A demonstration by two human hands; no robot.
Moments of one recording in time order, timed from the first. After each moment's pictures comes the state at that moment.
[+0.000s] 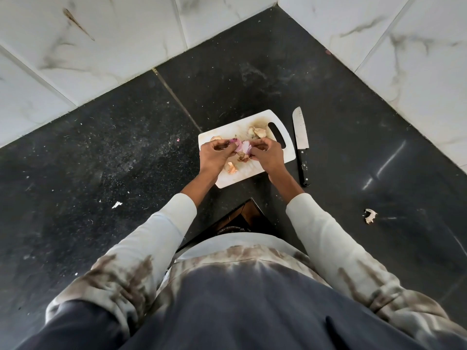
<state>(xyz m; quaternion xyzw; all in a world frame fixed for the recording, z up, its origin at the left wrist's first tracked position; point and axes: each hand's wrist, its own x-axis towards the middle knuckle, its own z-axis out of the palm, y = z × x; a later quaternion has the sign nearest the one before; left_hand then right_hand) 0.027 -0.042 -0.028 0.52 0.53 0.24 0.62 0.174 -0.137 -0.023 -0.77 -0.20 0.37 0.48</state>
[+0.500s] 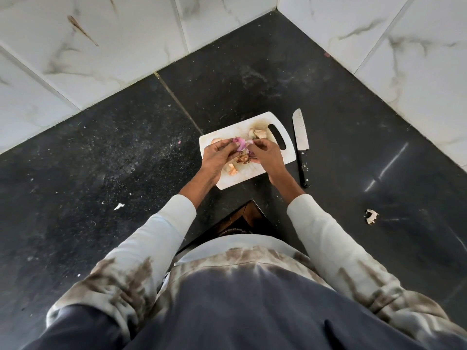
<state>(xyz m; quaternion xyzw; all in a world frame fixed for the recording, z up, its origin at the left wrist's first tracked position) 0.027 -0.048 -0.007 0.37 0.45 0.24 0.77 0.172 -0.138 -0.022 -0.74 -0.21 0.40 0.50</state>
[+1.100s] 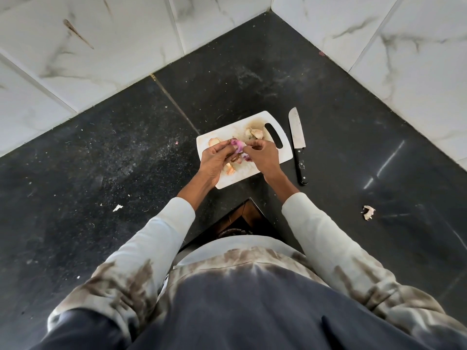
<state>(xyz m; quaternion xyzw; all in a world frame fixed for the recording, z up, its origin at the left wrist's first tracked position) 0.025 -0.053 -0.016 0.34 0.43 0.24 0.80 0.164 -0.137 -0.016 -0.79 -0.24 0.33 0.46</state>
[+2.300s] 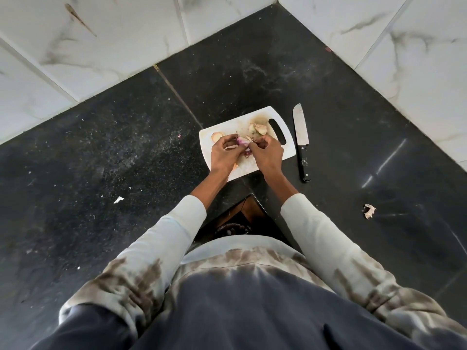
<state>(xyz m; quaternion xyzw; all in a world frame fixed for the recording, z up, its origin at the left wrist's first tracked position) 0.042 -0.070 -0.019 0.52 0.54 0.24 0.62 0.154 -0.142 -0.018 -0.83 -0.21 0.26 0.45</state>
